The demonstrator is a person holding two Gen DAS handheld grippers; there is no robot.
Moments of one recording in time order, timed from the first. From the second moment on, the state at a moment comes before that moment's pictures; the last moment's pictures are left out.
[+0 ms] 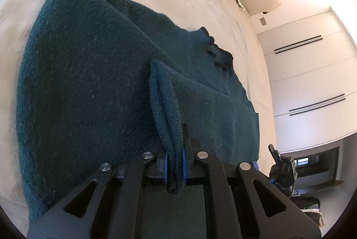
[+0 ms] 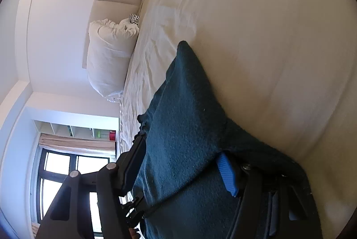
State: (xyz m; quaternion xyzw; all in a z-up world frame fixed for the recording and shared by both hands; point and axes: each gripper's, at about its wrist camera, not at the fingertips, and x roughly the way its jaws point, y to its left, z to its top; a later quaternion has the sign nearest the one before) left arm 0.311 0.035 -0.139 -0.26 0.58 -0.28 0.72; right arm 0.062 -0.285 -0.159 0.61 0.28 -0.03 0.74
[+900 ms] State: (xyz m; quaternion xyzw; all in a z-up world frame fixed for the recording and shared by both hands) left arm 0.315 -0.023 -0.108 -0.08 0.55 -0.25 0.79; right arm 0.146 -0.312 -0.122 0.54 0.34 0.03 0.77
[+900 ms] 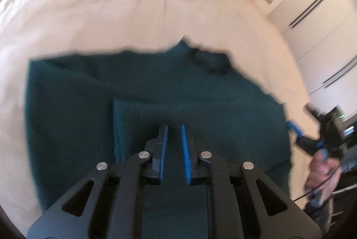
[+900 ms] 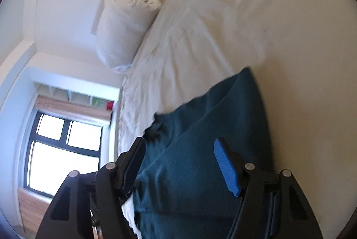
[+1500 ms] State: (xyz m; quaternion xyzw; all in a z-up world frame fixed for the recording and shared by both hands) left arm 0.323 0.013 -0.142 -0.15 0.54 -0.28 0.78; right arm 0.166 -0.344 -0.166 0.56 0.37 0.10 0.74
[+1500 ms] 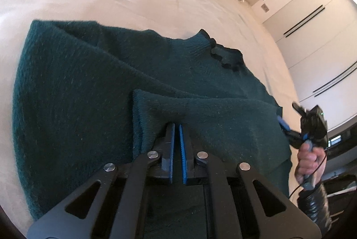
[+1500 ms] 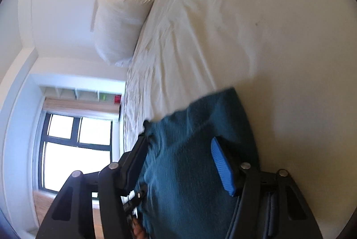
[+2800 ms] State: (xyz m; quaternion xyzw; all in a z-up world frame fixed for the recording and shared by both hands) left arm 0.288 0.135 -0.115 -0.07 0.48 -0.16 0.86; right arm -0.009 -0.265 -0.126 0.48 0.39 0.09 0.78
